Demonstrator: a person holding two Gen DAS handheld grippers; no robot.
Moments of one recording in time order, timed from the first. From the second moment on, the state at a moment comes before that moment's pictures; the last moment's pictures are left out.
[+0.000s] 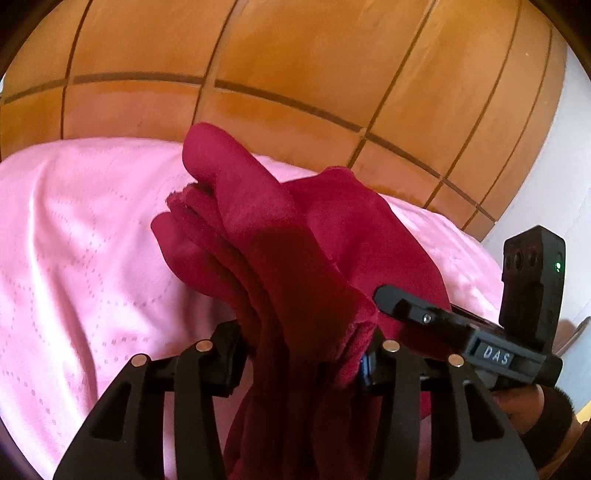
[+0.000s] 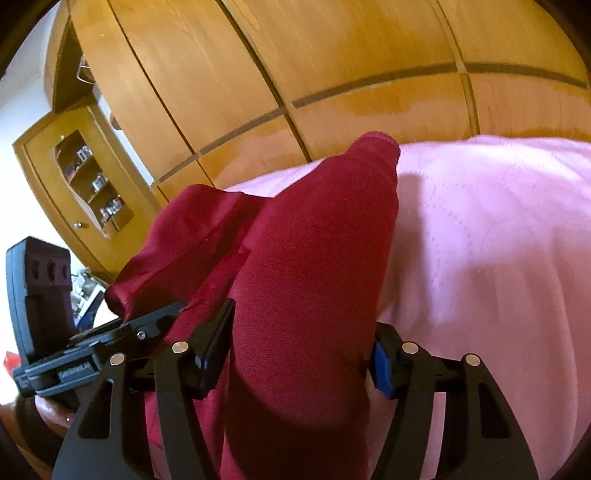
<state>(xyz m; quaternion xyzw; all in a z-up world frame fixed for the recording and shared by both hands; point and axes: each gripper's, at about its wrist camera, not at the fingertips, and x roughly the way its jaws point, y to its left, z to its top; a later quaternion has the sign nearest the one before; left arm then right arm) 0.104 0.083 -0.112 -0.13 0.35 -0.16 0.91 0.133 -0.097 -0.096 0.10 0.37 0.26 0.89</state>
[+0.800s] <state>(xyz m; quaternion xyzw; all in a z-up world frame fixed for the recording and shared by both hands) 0.126 -0.009 -0.049 -0.08 0.27 -0.26 0.92 0.092 -0.189 -0.040 0.12 0.26 0.16 0.94</state>
